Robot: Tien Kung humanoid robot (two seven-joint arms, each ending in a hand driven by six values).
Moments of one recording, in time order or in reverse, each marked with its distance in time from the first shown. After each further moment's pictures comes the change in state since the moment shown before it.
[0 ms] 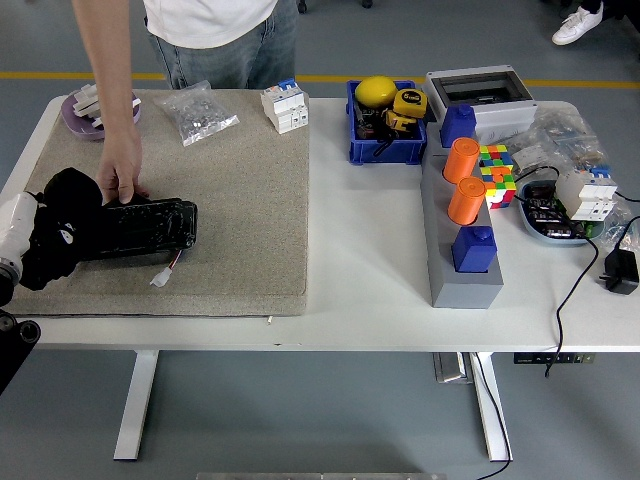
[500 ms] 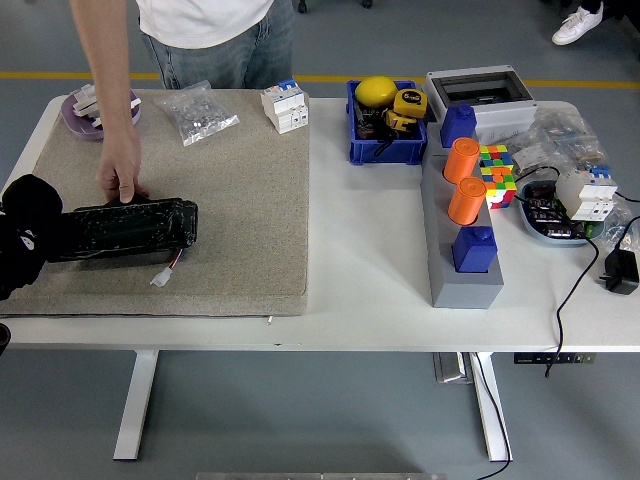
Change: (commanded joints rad) left arm 0.028 0.020 -0.077 0.044 0.007 0.013 -0.016; right arm -0.001 -0.001 -0.002 0.000 -0.002 0.000 -0.001
